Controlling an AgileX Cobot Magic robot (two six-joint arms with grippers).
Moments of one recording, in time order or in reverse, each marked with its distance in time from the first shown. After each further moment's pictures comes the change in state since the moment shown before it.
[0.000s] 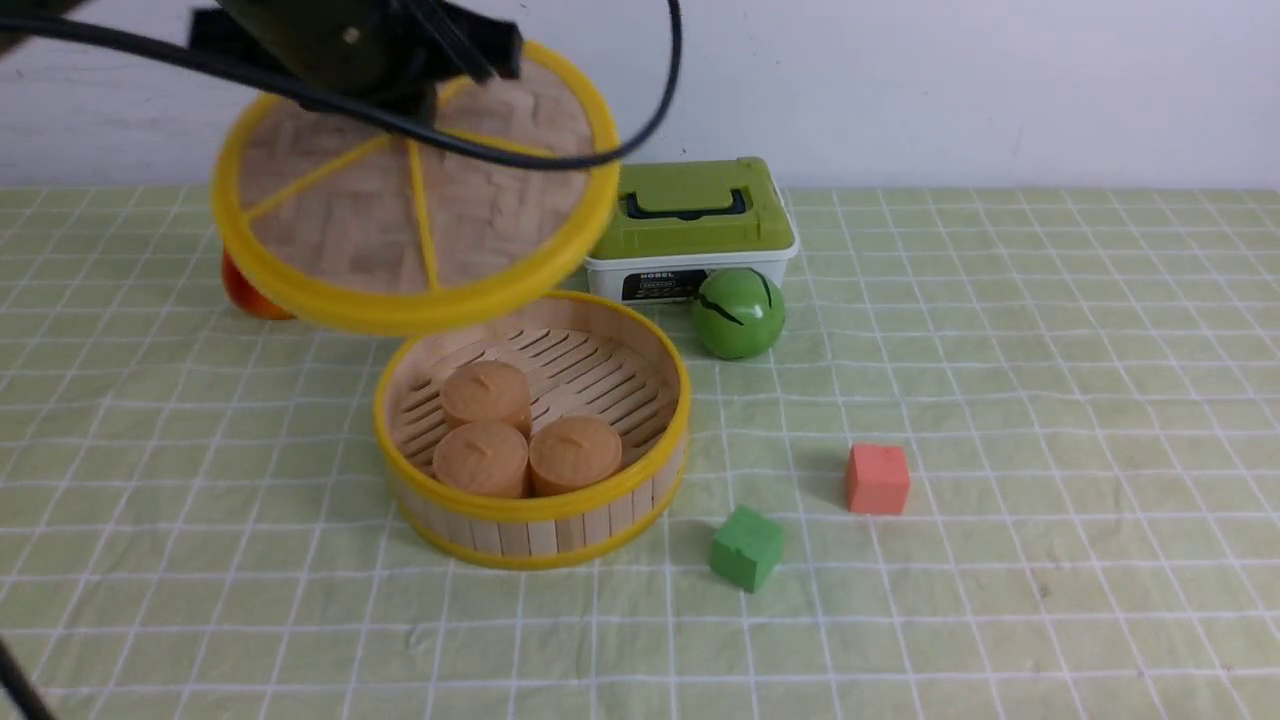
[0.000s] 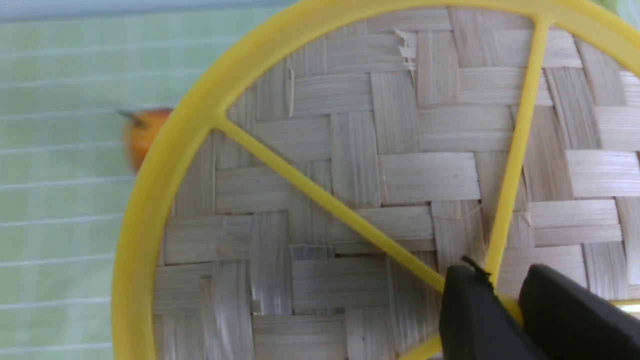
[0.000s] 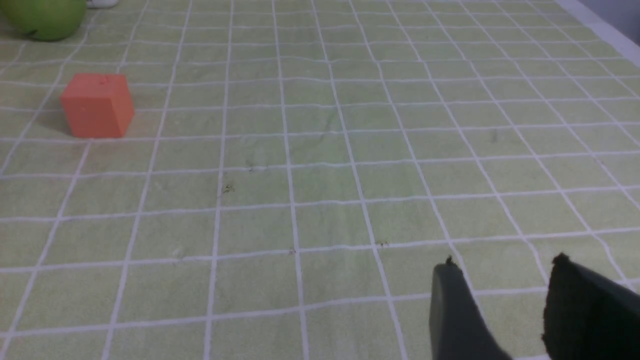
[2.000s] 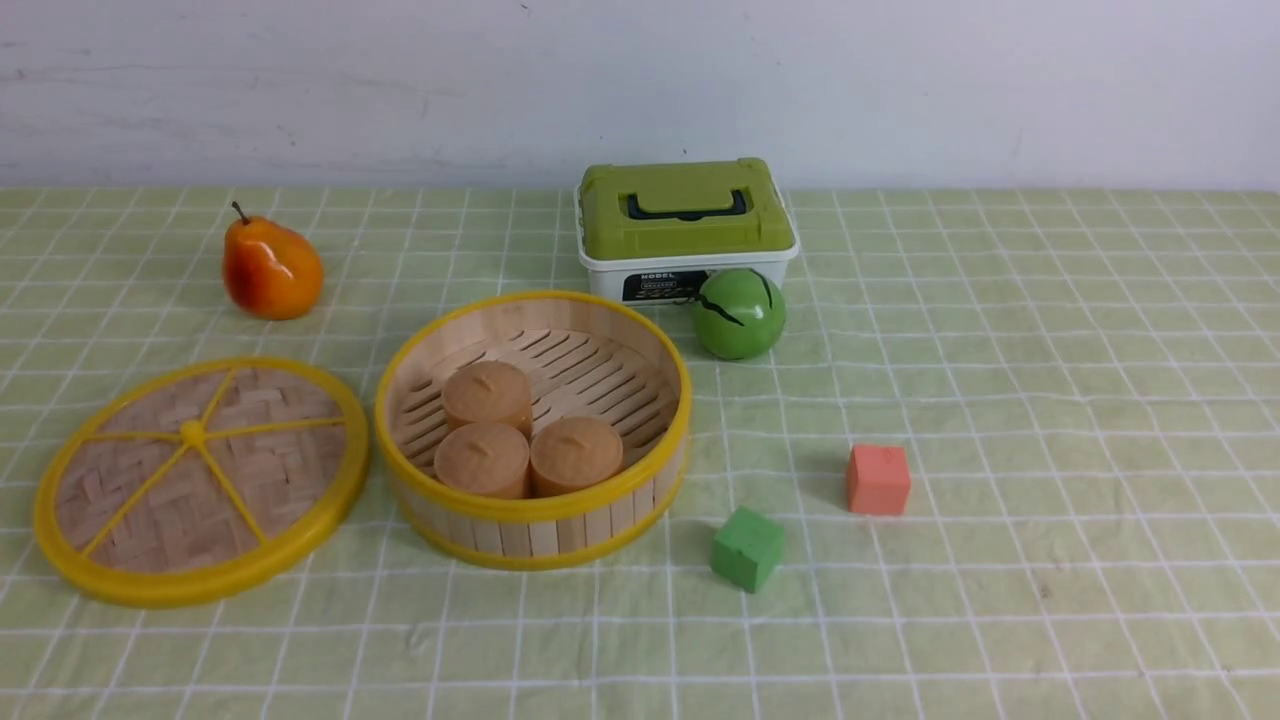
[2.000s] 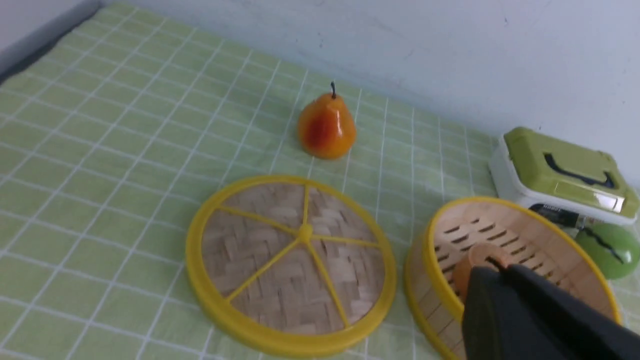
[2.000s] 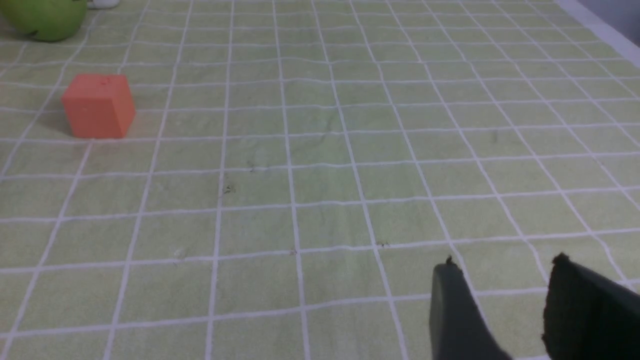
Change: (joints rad) right arm 0.000 0.000 0.000 0.000 0.000 0.000; left arm 0.361 -1.225 1.196 -0.210 -0.411 -0.031
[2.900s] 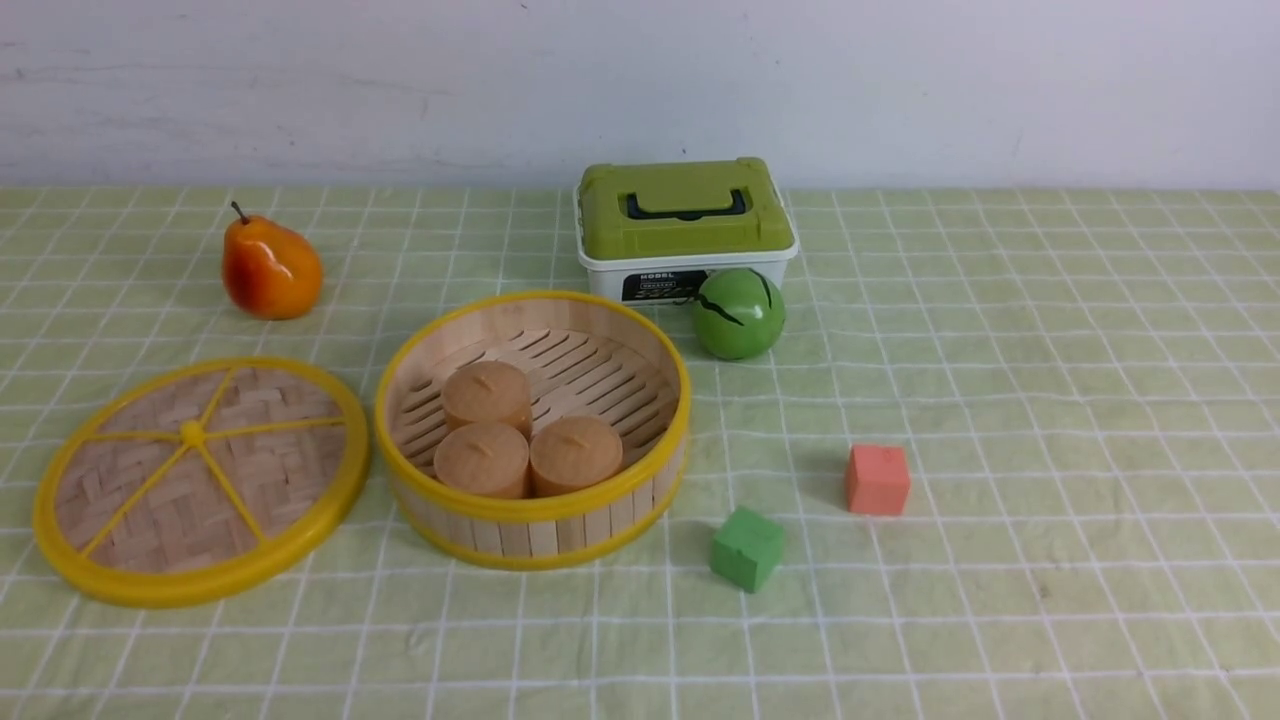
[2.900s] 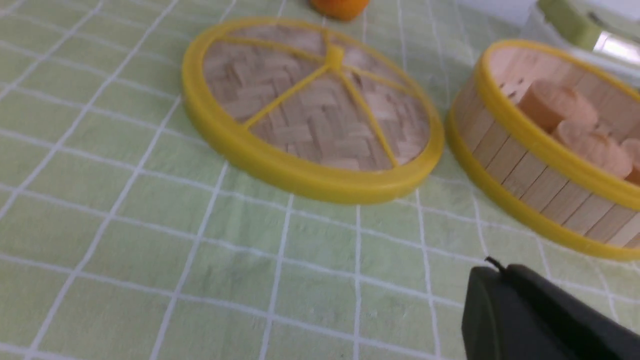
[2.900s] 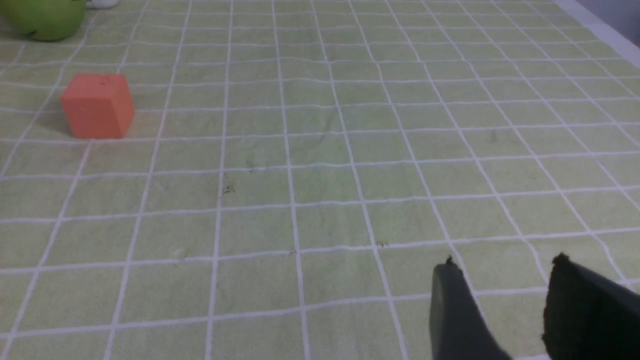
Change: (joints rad) right arm 0.000 0.000 0.000 0.000 0.000 0.000; left arm -0.036 -0.442 0.653 -0.012 -0.256 0.003
